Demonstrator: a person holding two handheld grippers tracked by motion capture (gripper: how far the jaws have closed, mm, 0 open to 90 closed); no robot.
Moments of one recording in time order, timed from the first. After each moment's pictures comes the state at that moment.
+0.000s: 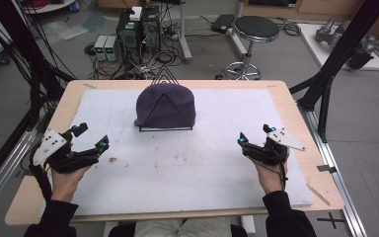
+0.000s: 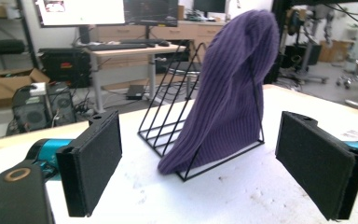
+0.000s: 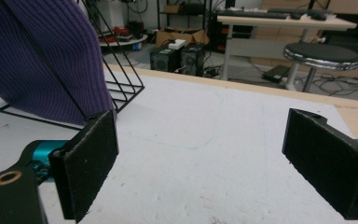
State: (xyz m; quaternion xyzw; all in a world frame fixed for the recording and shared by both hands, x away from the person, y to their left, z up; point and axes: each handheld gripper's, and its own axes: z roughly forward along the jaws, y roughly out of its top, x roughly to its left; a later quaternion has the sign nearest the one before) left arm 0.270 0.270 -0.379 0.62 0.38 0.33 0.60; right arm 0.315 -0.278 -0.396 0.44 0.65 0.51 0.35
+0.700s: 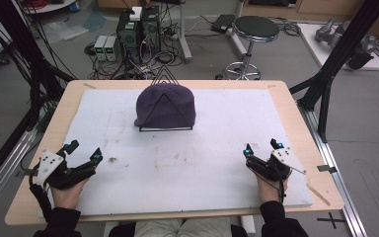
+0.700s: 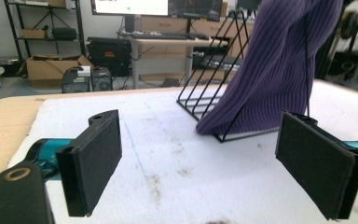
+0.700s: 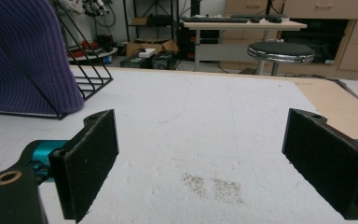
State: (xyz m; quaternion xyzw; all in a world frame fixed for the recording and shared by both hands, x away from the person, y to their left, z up) left arm 0.252 0.282 -0.430 0.59 0.44 0.37 0.57; right arm 0.291 -0.290 -0.441 0.48 0.60 0.51 0.40
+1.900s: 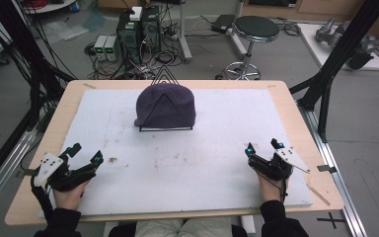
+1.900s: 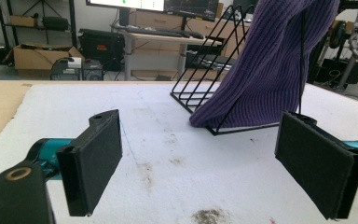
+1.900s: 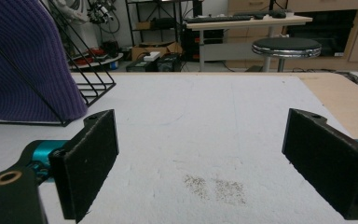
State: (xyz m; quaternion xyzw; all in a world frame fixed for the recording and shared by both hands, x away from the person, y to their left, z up) left arm 0.252 0.286 -0.441 0.58 0.45 0.35 0.59; right arm 0.294 -0.297 -0.443 0.49 0.59 0.53 0.38
